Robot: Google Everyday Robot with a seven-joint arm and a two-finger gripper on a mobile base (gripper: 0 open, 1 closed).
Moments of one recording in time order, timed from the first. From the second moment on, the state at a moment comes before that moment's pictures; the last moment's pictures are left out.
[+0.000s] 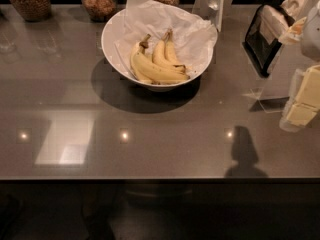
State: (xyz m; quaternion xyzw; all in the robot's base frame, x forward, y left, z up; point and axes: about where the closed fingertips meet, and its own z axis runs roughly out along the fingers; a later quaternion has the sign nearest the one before) arm 0.438 -0.217 0.977 -0.60 0.78 -0.04 0.16
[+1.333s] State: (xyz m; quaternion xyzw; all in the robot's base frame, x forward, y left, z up) arm 0.484 -0.118 0.973 -0.59 0.77 0.04 0.25
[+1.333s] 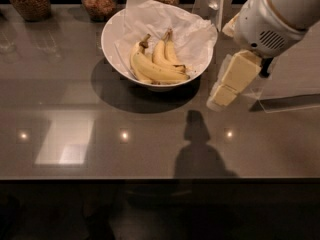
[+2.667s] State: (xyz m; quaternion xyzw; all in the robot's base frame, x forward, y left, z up) arm 0.556 -0.026 0.966 -0.56 0.75 0.10 0.34
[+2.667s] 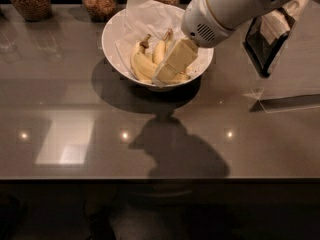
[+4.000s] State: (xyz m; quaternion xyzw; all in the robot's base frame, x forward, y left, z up) arm 0.592 0.020 0.934 -0.54 0.75 0.15 0.35
